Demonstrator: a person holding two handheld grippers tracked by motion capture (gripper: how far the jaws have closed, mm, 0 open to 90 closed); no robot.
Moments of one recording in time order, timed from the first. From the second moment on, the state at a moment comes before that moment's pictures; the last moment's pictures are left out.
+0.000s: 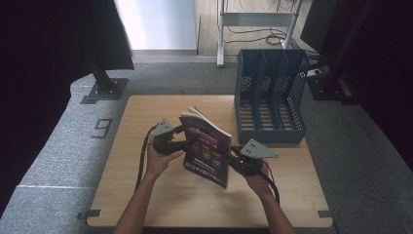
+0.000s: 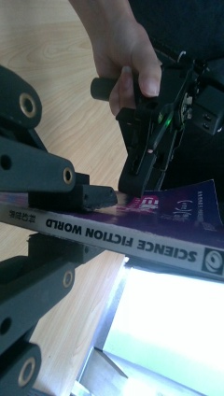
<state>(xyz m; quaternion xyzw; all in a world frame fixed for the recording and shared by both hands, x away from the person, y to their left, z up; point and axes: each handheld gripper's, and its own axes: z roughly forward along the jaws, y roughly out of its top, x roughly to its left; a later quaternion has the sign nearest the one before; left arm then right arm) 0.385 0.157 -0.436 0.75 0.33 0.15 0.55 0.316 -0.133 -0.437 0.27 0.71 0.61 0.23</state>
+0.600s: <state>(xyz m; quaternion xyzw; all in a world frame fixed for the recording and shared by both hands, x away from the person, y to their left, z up) 0.389 0.158 -0.433 0.76 0.32 0.14 0.55 0.311 -0.132 -0.437 0.24 0.72 0.61 0.22</state>
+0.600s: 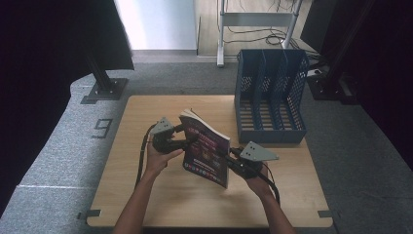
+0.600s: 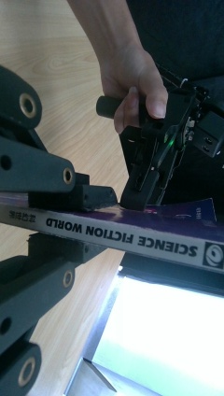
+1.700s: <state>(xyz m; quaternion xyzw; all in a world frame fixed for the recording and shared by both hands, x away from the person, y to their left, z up) 0.384 0.154 -0.432 0.76 0.31 0.14 0.55 0.335 -0.126 -0.437 0.30 0.71 0.59 0.23</state>
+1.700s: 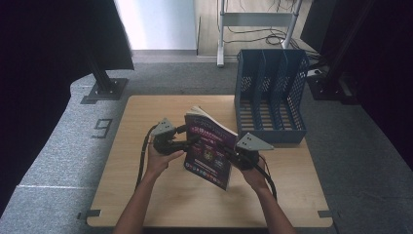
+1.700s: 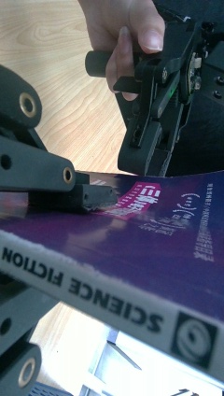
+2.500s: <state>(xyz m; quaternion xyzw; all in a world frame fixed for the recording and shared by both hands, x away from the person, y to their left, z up) 0.384 0.153 -0.433 0.76 0.31 0.14 0.55 0.342 -0.129 -0.443 0.32 0.71 0.59 0.21</state>
